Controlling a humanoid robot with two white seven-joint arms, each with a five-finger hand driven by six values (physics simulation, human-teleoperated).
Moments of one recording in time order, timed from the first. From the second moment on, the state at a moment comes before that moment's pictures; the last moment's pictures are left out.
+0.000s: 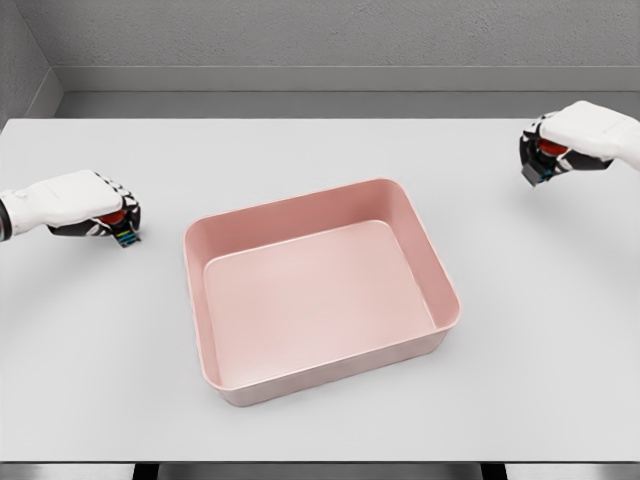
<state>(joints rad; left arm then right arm) -0.65 0.94 -0.75 -1.30 -0.52 -0.56 -0.31 -0.72 -0.77 0.46 -1.12 0.57 -0.61 0.43</state>
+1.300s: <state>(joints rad) -0.83 1.13 -0.81 -1.74 -0.19 -0.61 -0.31 -0.62 -0.83 0.42 -1.58 0.48 -0.61 0.42</state>
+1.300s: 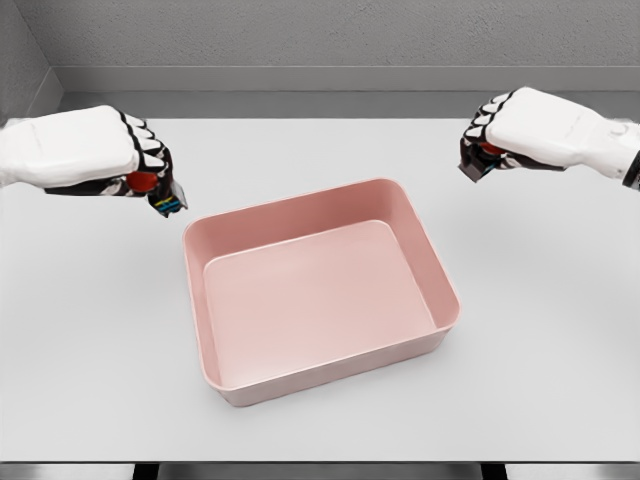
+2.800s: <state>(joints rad) -0.86 1.19 -1.00 -1.68 -0.01 -0.61 -0.30 -0.56 -0.71 0.45 -1.74 0.44 -0.61 0.41</state>
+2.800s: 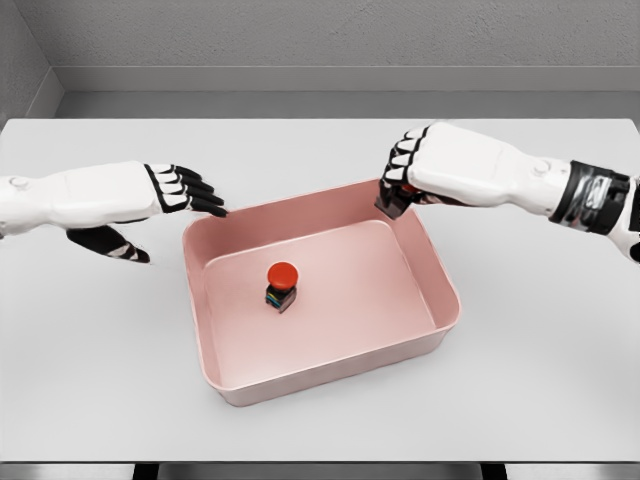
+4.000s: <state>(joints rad) -0.75 1.18 -1.05 -1.42 0.07 -0.61 -0.30 -0.56 -0.54 0.55 -1.71 0.43 -0.61 0.42</state>
